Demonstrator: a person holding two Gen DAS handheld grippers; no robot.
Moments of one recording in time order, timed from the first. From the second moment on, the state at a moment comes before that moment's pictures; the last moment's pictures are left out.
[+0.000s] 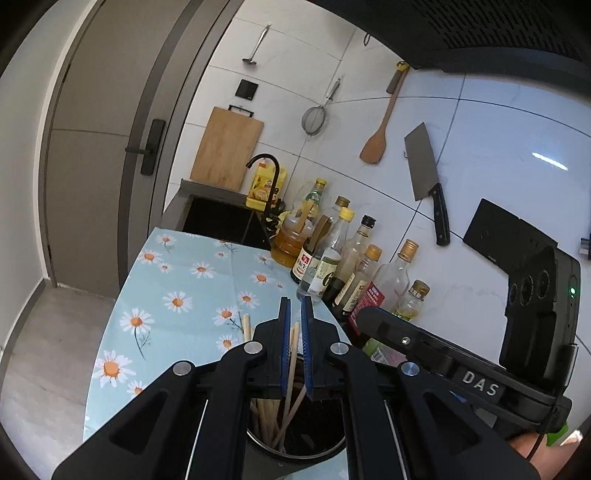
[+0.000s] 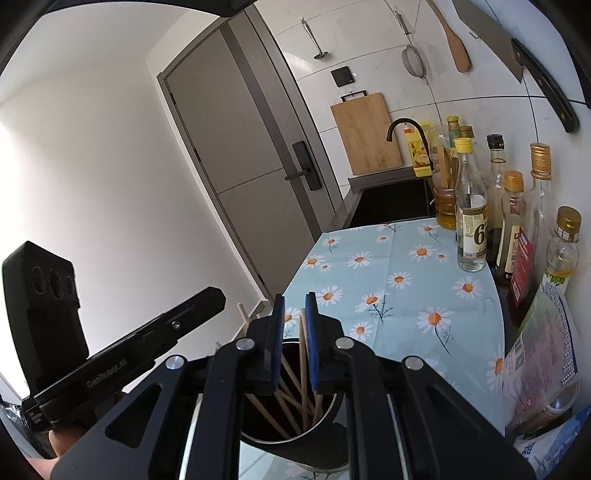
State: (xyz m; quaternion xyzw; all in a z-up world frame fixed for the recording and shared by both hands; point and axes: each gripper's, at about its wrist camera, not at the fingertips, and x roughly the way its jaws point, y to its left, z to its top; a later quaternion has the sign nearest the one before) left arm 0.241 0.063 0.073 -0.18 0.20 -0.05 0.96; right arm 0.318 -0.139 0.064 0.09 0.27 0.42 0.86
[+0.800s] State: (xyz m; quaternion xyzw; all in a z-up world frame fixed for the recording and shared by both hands) left arm 0.189 0.052 0.096 -0.15 0.20 -0.09 0.96; right arm 0.280 -0.187 0.078 0.13 0.28 0.40 0.86
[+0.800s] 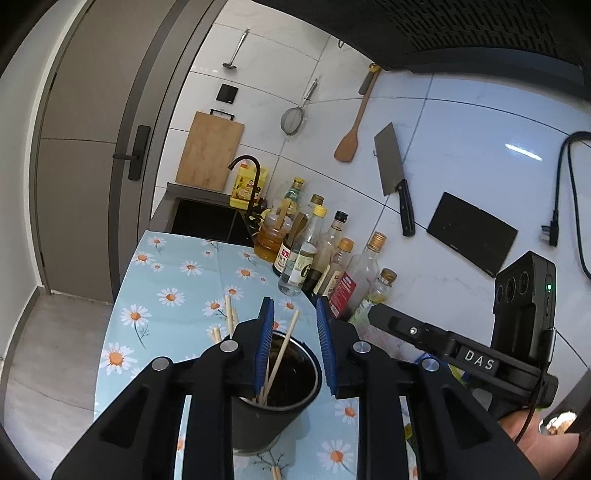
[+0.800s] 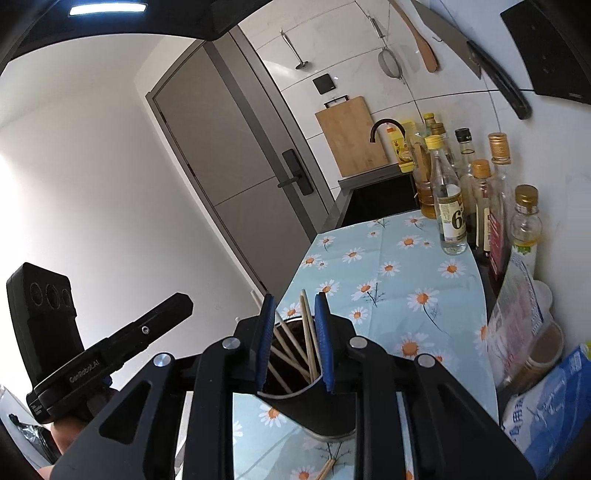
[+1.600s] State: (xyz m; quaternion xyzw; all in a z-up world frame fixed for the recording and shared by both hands) left arm 0.142 0.072 0.010 -0.15 0.35 -0.12 0.92; right arm 0.250 -0.180 -0.021 0.12 0.52 0.34 0.77
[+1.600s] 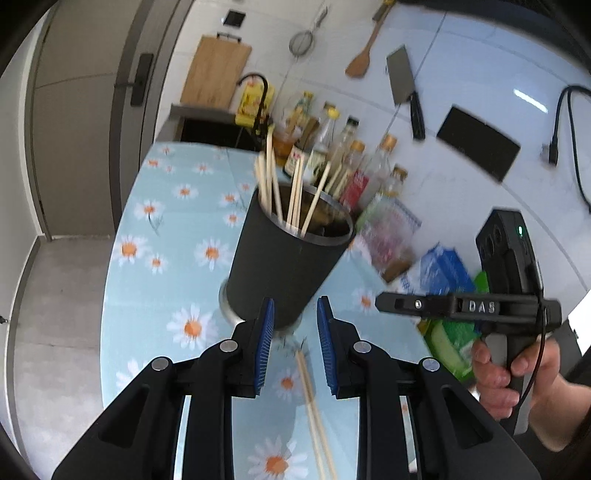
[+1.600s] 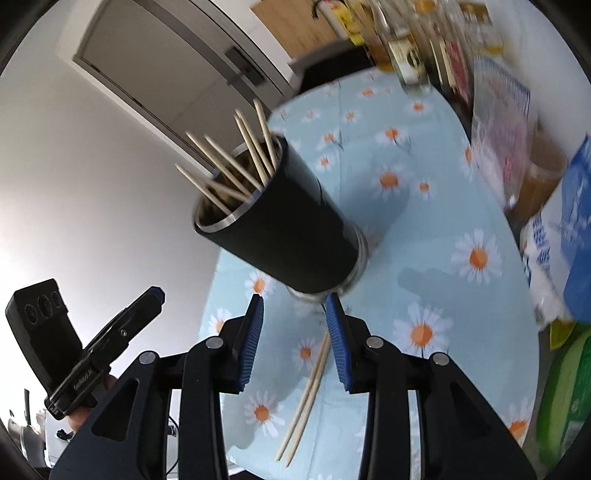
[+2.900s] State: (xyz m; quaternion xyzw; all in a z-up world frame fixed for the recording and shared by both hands) left arm 0.116 0.096 -0.085 -0.20 0.45 -0.17 0.85; right arm 0.242 -0.079 -0.124 -0.05 0.73 0.17 0.66
